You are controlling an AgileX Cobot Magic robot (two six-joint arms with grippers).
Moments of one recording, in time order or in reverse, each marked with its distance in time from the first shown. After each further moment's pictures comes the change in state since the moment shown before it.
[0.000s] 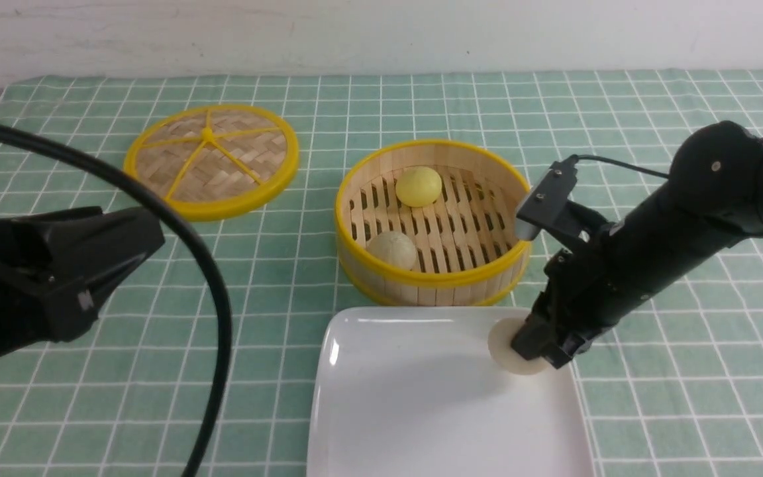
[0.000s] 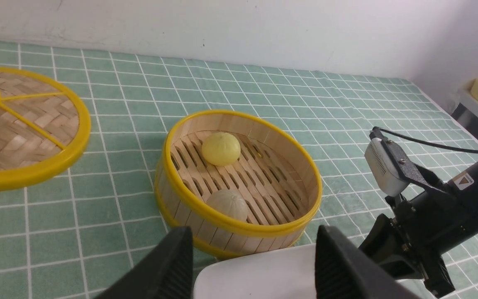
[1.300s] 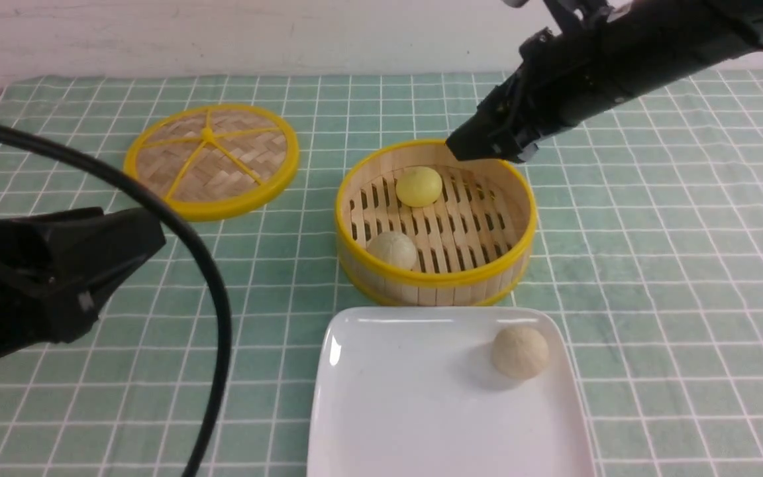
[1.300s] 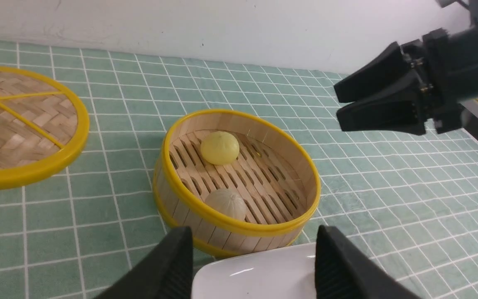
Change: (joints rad) right arm 0.000 0.023 -0.494 0.016 0.049 0.108; left arm 0.000 0.001 0.000 -0.010 0.011 0.000
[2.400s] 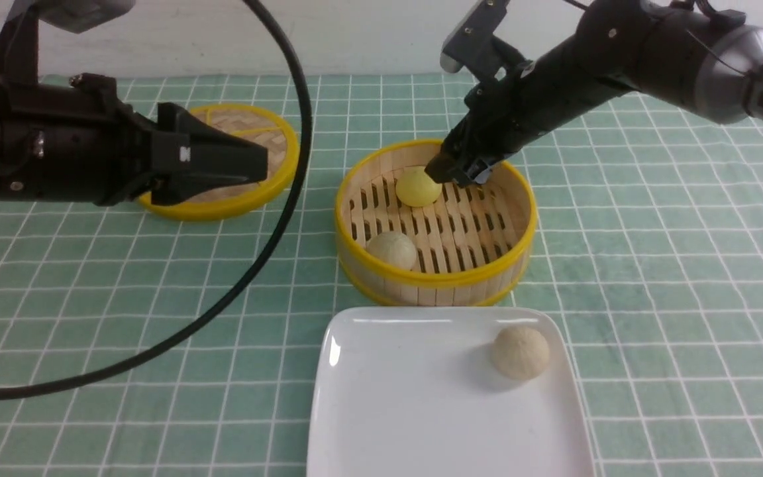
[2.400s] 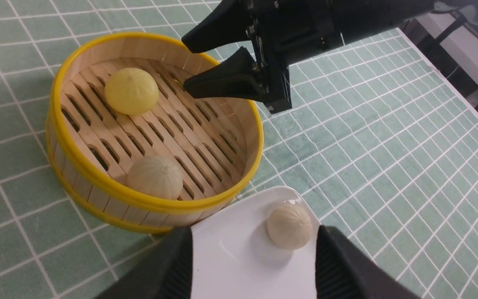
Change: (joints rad) right arm 0.000 0.318 -0.235 -0.098 -0.056 -0.059; left arm 0.000 0.589 -0.400 -0.036 0.328 0.161
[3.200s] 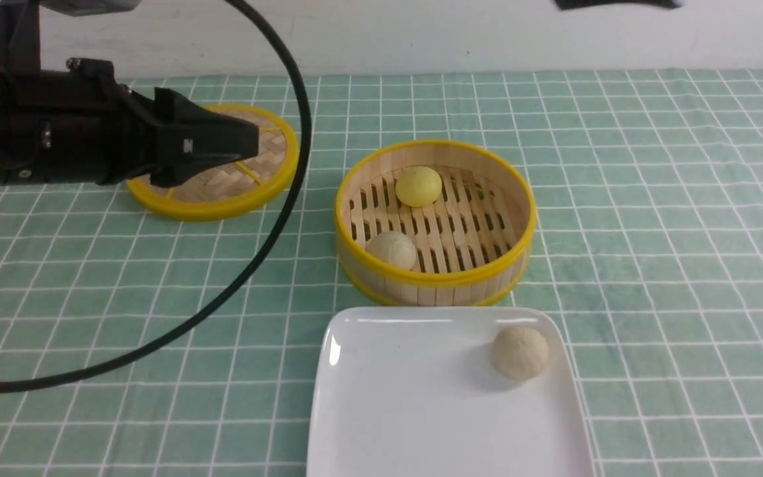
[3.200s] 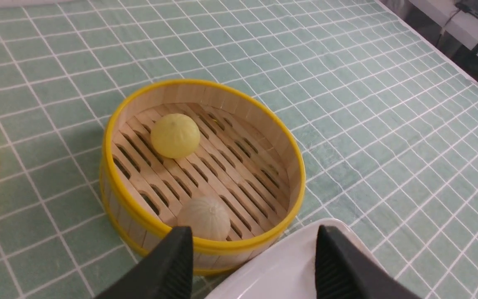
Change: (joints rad) right arm 0.019 -0.659 -0.002 -0.149 0.369 0.260; left arm 0.000 0.010 -0.001 -0.049 -0.115 0.146
